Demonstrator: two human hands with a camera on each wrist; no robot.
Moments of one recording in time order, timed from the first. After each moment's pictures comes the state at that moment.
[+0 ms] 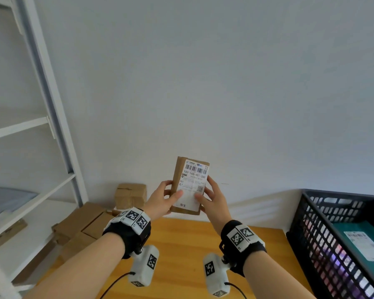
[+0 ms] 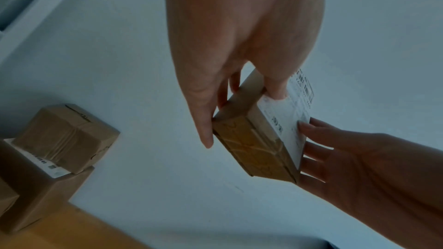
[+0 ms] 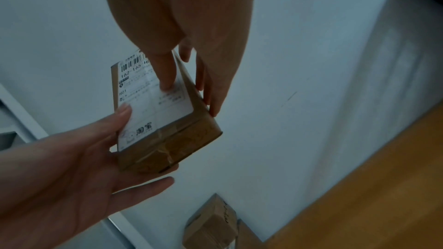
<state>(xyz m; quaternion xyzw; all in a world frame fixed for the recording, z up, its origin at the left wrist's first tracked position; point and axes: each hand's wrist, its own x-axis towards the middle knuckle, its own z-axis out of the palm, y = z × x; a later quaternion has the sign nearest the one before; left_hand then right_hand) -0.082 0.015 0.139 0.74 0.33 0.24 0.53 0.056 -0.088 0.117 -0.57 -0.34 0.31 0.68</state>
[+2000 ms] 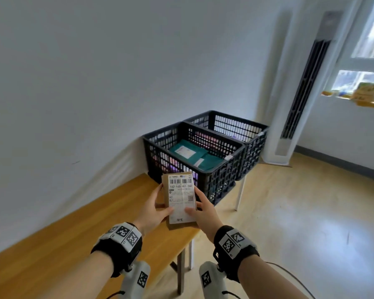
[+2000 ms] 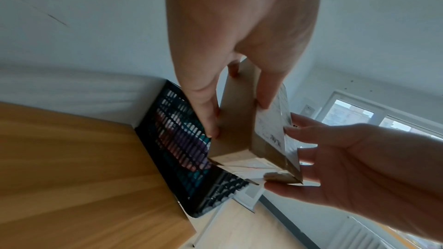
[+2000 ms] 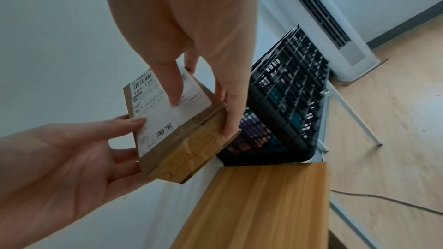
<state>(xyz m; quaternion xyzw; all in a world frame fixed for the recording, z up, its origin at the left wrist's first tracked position) -0.009 -0.250 0.057 0.79 0.01 -0.05 0.61 -0.007 -0.423 0.057 -0.71 0.00 0.11 0.69</state>
